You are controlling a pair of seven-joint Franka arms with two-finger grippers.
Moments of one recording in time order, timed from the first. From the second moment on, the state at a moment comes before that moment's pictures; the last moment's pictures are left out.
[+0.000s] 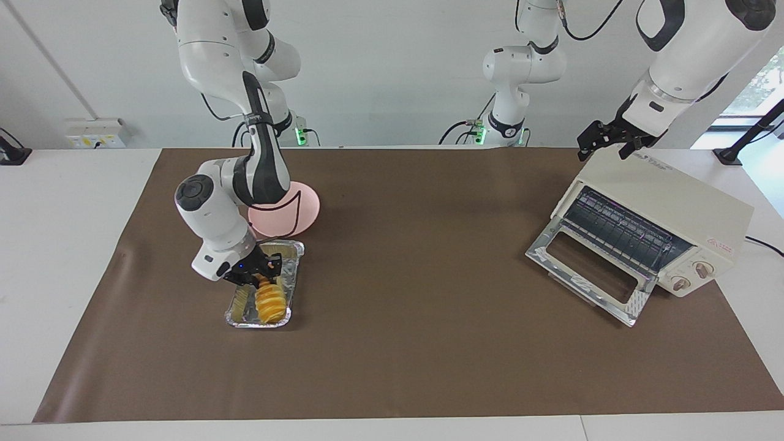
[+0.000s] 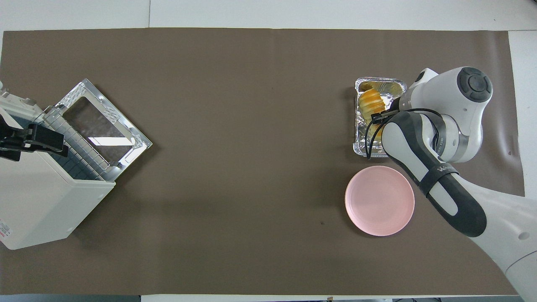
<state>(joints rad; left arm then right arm) -0.07 -0.03 0.02 -1.61 -0.04 1.42 -0.04 0.08 0.38 -0.01 -1.91 0.15 2.33 -0.24</state>
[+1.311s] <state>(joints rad) -0.07 -0.03 0.02 -1.61 -0.04 1.42 -0.04 0.22 0.27 0.01 -1.63 0.15 1.93 0.12</state>
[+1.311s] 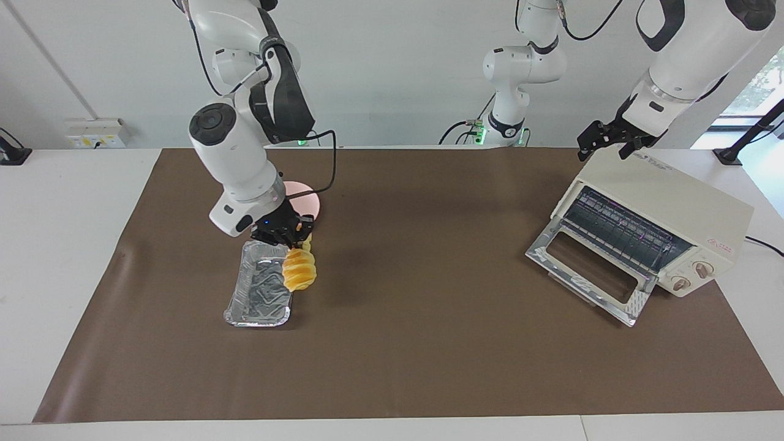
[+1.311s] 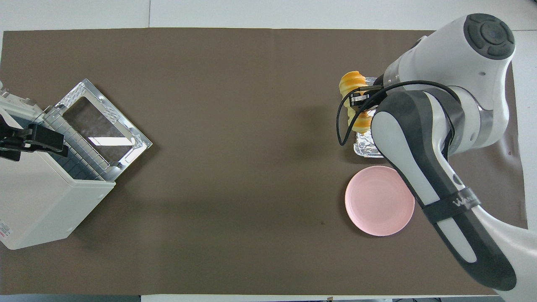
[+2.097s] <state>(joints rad) -0.07 -0.03 0.02 -1.61 -0.04 1.42 -0.04 0.15 -0.10 0.00 -2.19 0.15 1.99 0.08</state>
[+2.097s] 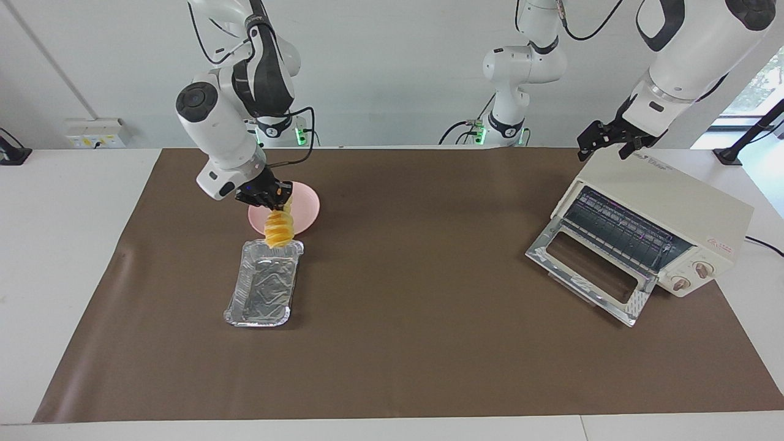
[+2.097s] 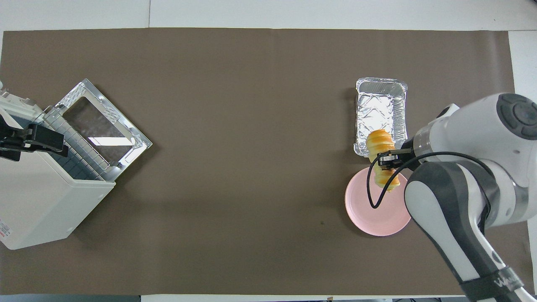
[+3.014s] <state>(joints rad) -0.07 -0.03 0.02 -1.61 -0.04 1.42 -0.04 0.16 -0.32 0.01 -2.61 0.15 2.18 0.08</state>
